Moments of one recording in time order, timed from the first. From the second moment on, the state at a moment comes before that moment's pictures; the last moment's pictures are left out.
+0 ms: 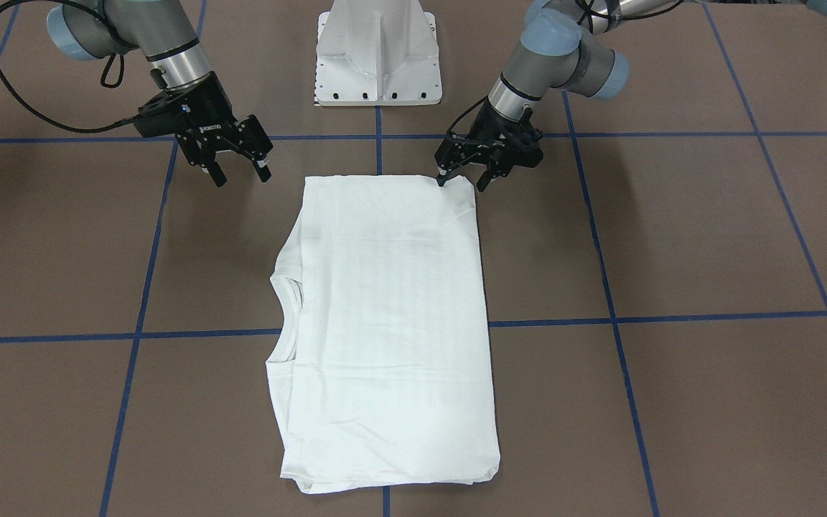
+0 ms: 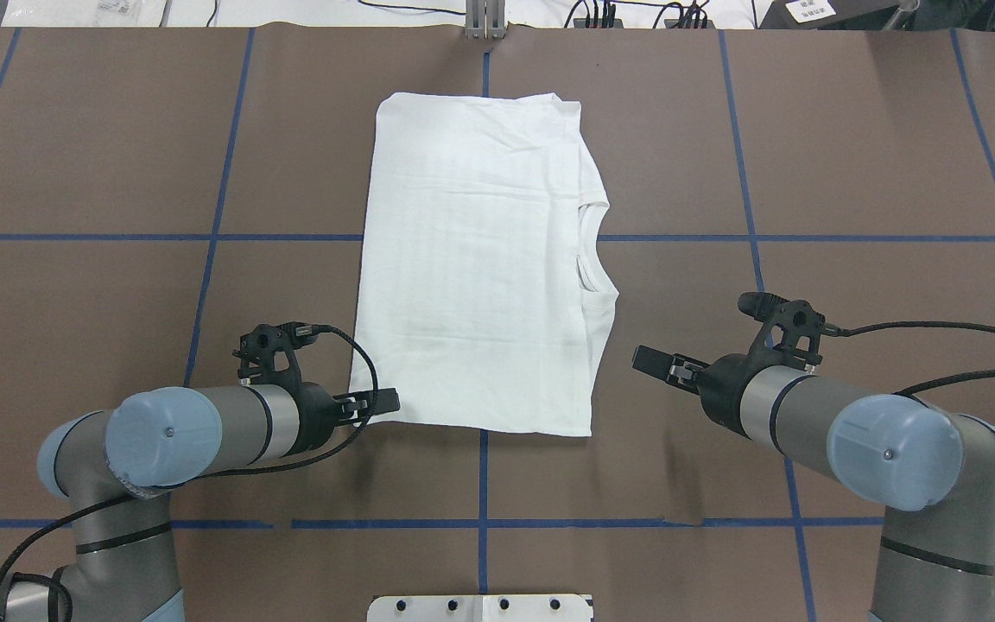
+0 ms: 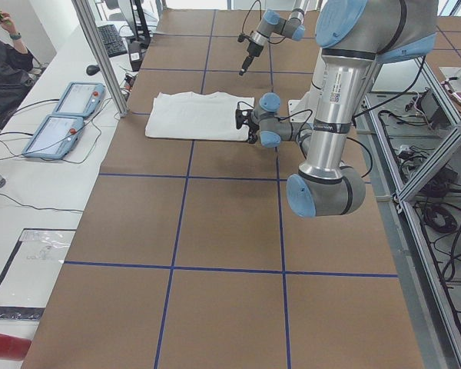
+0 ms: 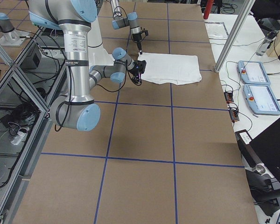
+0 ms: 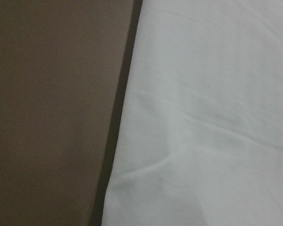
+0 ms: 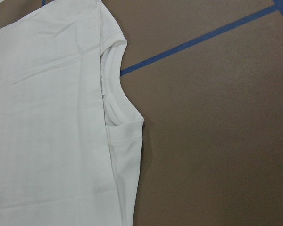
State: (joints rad) left arm -0.32 -1.85 -1.78 -2.28 -1.59 -1.53; right arm 0.34 -1.52 2.03 -0.96 1.39 1.62
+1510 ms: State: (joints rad) left arm -0.32 -1.85 -1.77 -2.28 -1.59 -1.52; right arm 0.33 -1.51 2.02 -0.96 1.39 1.62
